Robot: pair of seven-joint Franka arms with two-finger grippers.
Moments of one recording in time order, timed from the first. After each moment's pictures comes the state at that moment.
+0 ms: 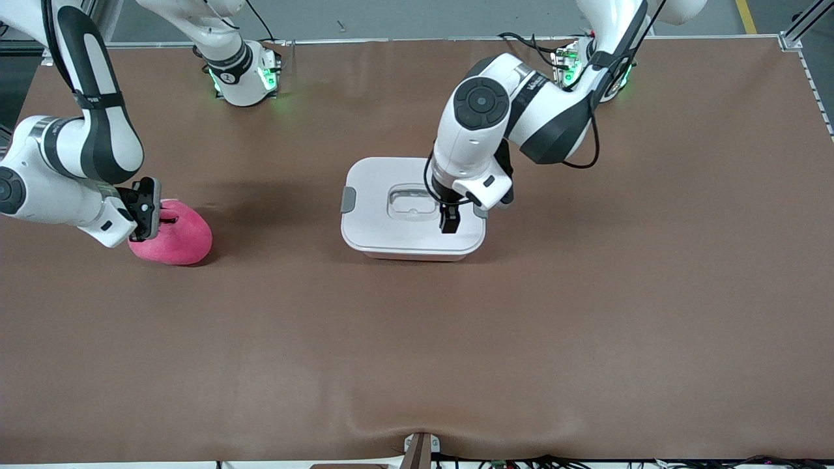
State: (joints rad) left arm -0.70 0.47 -0.05 -1.45 -0.09 1.97 -2.31; right arm -0.12 0.18 -0.03 -2.09 0.01 2.00 -1.68
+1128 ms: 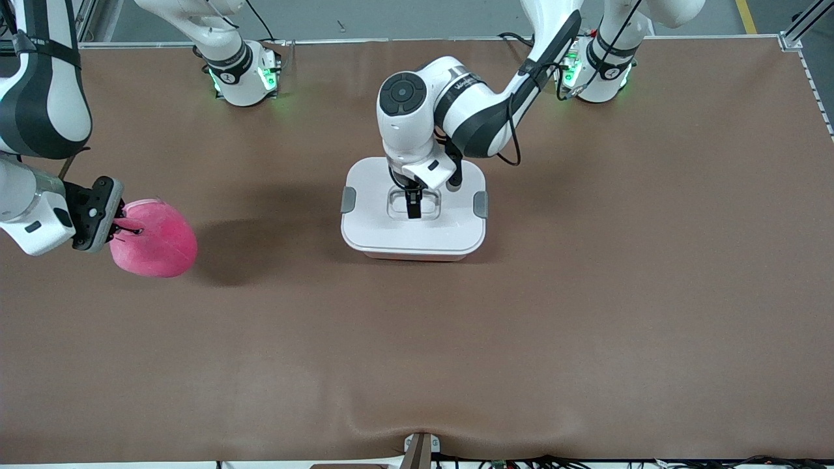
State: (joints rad) left arm -0.84 0.55 -0.05 -1.47 0.03 1.99 -2.48; right arm -0.06 0.16 -0.02 -1.73 0.02 1.74 -1.41
